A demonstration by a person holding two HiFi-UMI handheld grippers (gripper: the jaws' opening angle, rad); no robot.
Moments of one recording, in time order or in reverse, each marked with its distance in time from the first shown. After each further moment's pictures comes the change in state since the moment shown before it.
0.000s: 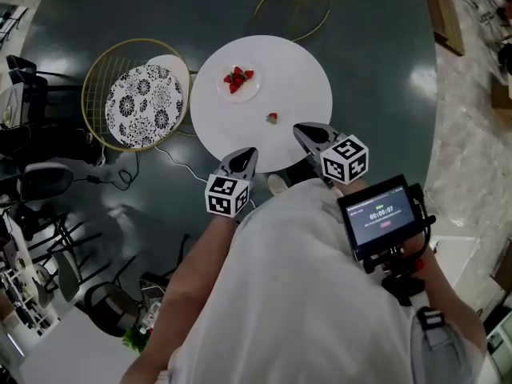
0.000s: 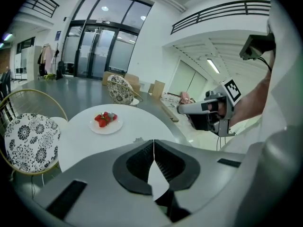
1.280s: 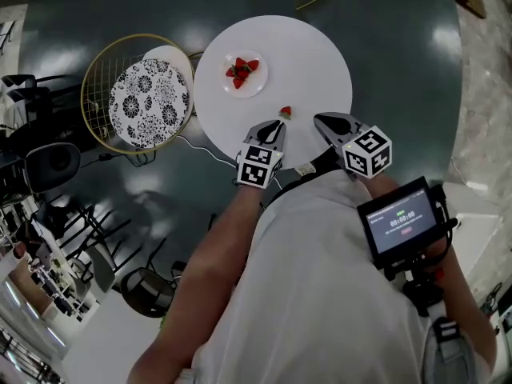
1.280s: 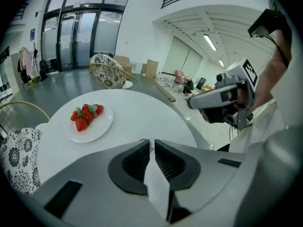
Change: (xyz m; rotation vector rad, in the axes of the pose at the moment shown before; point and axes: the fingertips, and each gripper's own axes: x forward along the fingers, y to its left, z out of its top) left arm 0.085 0.014 -0.002 0.124 0.249 -0.041; right arm 0.010 -0.034 -0.020 0.118 0.064 -0.019
